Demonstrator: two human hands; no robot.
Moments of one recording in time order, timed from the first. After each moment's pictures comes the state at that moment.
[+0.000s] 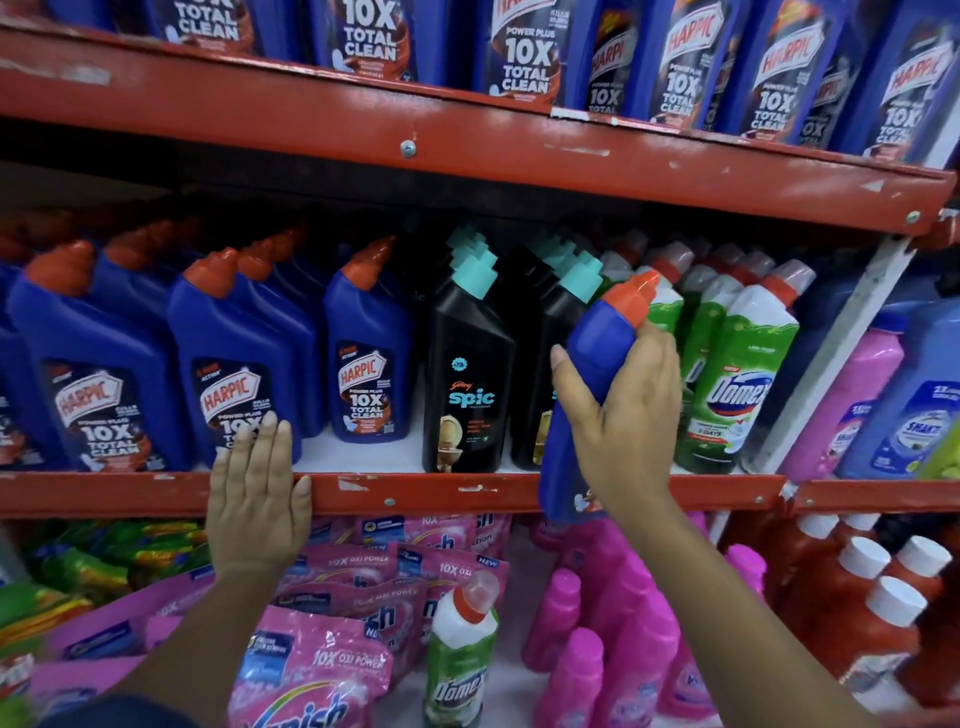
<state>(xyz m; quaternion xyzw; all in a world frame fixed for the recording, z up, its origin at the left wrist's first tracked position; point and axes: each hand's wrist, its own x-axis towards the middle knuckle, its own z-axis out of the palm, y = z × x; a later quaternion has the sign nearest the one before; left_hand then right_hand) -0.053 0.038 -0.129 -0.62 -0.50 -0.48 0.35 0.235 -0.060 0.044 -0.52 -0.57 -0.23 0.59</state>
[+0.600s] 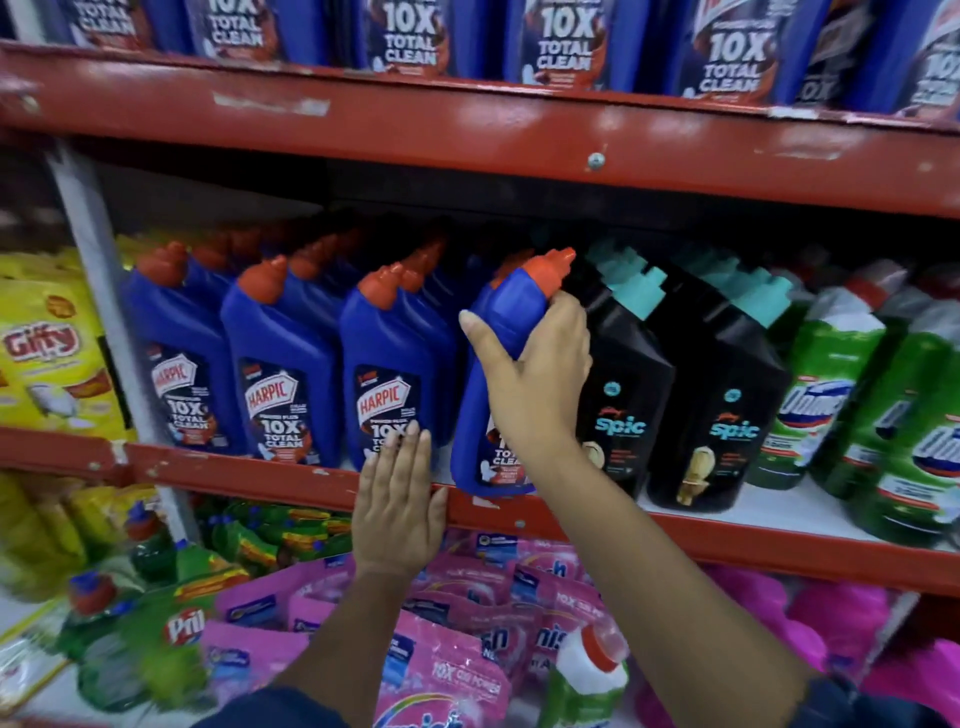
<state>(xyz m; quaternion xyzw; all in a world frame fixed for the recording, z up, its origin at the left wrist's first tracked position) -0.059 0.045 -0.133 -0.62 -0.50 -0.48 0.37 0.062 0.002 0.061 -0.48 -0.61 0.01 0.63</state>
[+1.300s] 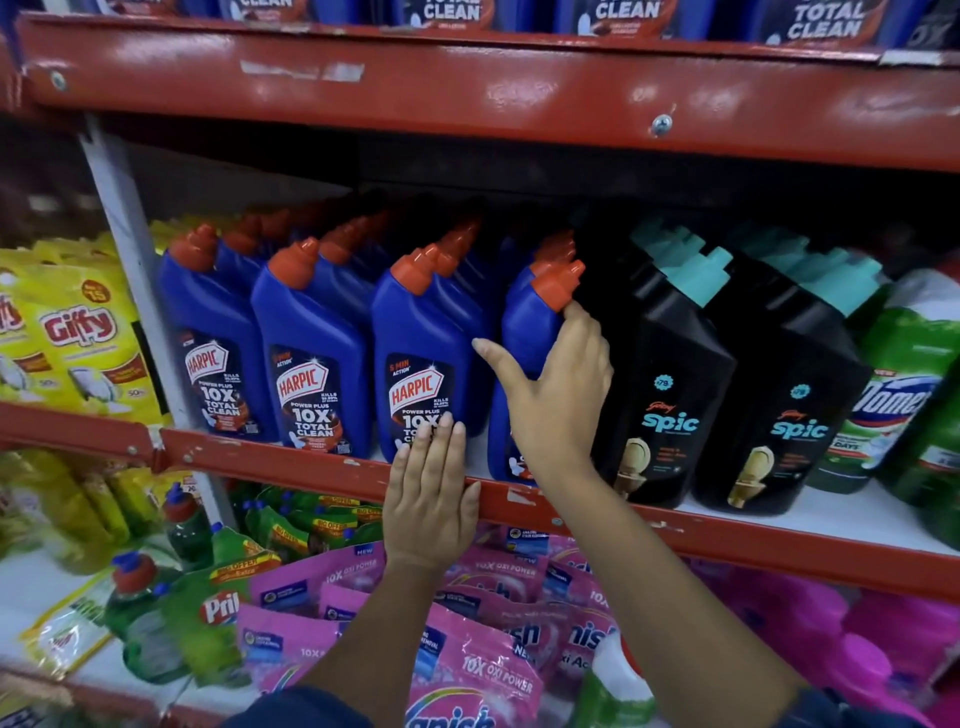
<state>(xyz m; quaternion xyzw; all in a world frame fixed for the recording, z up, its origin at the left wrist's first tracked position) -0.059 0.046 -0.135 -0.62 -0.50 -0.47 0.37 0.050 0.027 0.026 -0.50 -0.62 -0.03 0.61</state>
